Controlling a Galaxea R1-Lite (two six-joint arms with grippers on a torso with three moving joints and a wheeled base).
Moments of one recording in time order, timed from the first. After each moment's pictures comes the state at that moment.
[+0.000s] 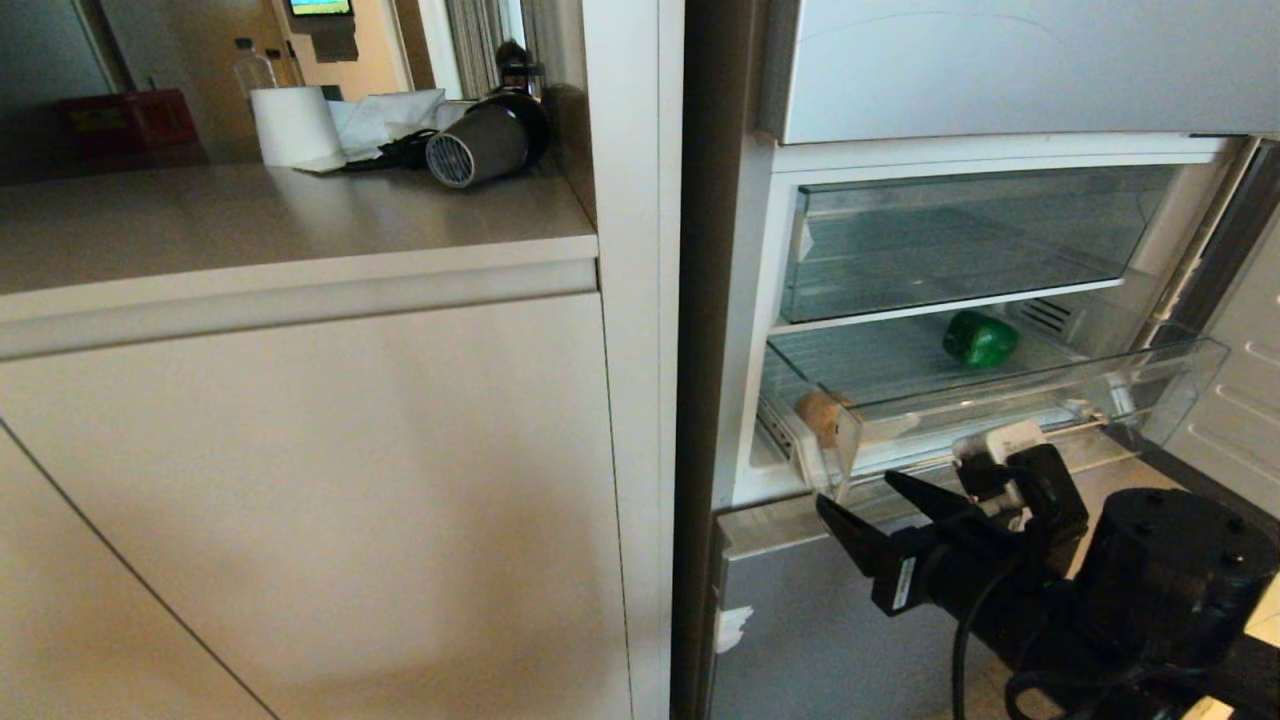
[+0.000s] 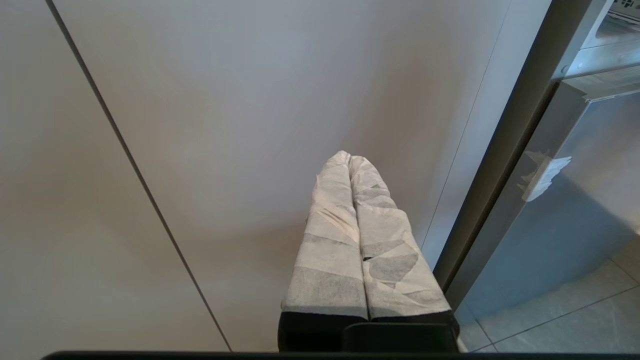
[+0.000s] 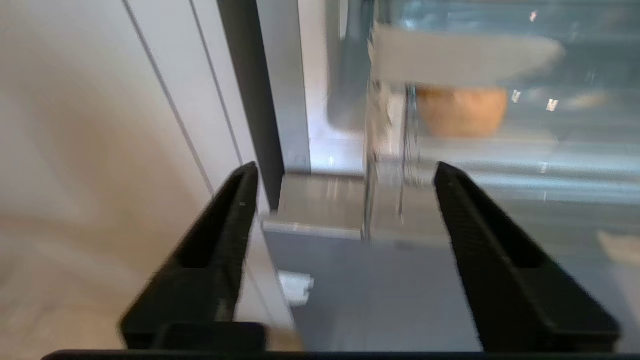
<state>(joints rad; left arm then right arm) 0.00 0.00 0.00 0.00 0.00 -0.01 0.67 1.68 -0.29 -1.30 -0.30 0.04</state>
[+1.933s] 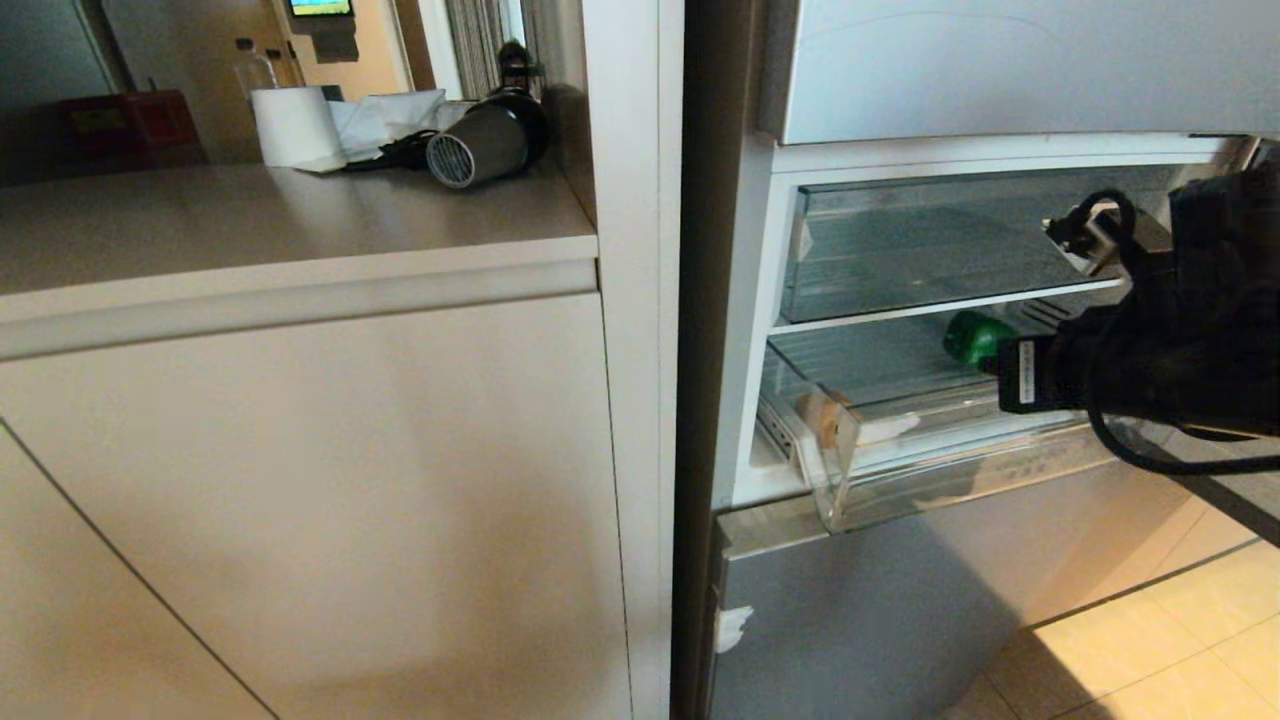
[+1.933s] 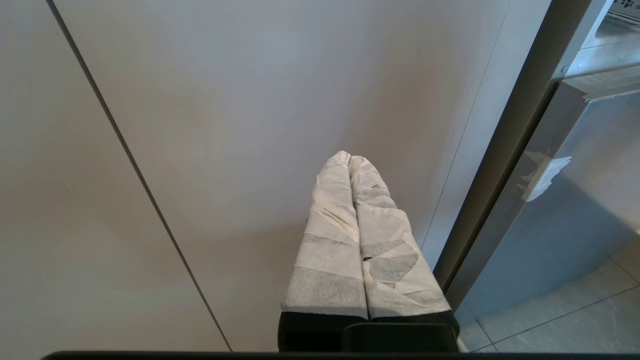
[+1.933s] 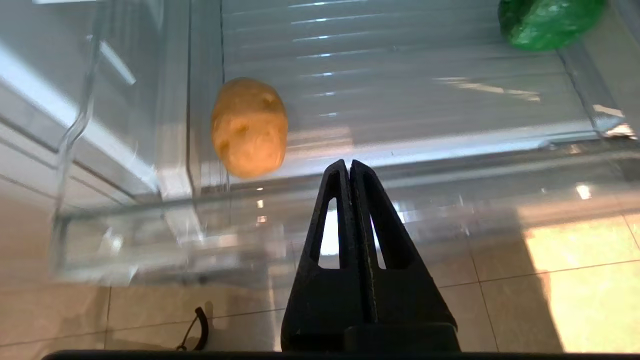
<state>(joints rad) 0.00 0.00 0.00 0.00 0.00 -0.01 0.26 1.53 -1.11 -0.01 -0.16 0.06</state>
